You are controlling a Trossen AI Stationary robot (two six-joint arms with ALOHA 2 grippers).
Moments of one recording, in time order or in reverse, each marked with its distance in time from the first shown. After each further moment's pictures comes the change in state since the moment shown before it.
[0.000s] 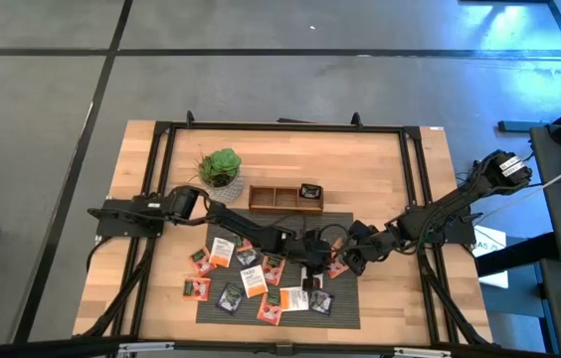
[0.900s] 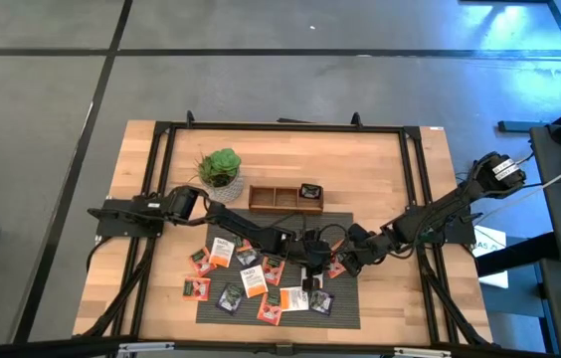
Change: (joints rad) left arm -0.002 0.001 -0.002 -0.016 -0.025 0.001; right arm 0.000 0.084 0.000 0.069 -0.043 0.123
